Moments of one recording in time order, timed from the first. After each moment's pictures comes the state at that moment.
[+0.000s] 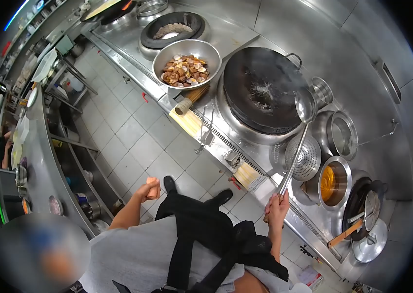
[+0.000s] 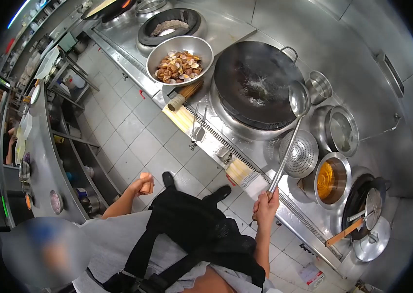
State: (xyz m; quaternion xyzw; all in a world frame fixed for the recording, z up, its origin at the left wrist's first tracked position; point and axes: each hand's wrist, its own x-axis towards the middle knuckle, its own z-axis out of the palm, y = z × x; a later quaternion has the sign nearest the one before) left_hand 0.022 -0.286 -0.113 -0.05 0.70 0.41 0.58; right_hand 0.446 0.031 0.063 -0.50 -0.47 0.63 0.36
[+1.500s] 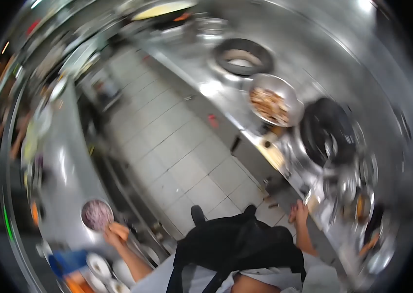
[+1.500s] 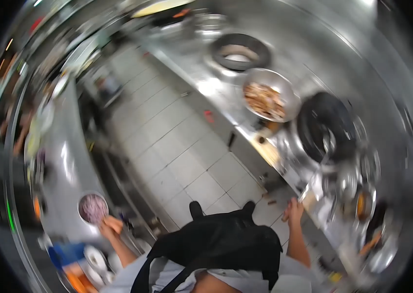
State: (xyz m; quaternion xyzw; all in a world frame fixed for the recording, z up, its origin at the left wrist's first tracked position) left_hand -0.195 -0.752 -0.064 -0.28 0.59 0.74 -0.15; right_hand 0.240 -0.057 -0.061 -0.58 -0.43 0.63 0.27
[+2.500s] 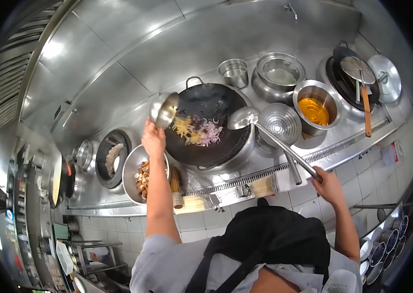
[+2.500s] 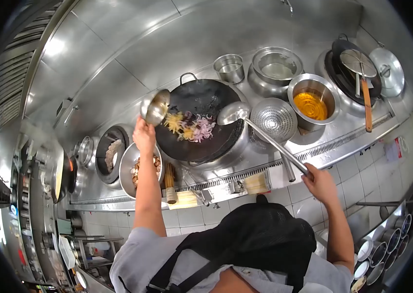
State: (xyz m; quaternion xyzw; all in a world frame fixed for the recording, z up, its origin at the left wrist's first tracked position) left_hand -0.043 0.298 0.154 0.66 0.64 0.37 -0.15; right_hand 0.491 -0.005 0.146 -0.72 -0.61 0.24 0.23
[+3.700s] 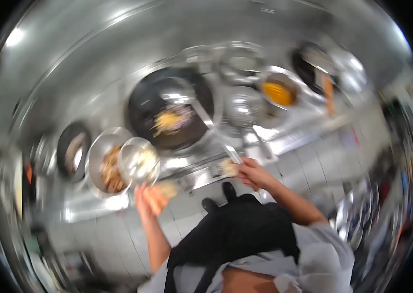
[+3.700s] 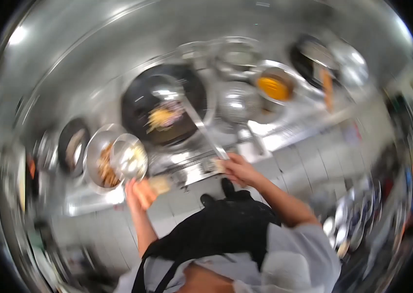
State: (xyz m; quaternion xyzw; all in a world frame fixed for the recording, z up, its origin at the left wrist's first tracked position) left_hand -0.079 0.026 0.071 0.15 0.44 0.61 0.64; right_hand 0.321 0.012 0.105 -0.49 -0.30 0.73 0.37
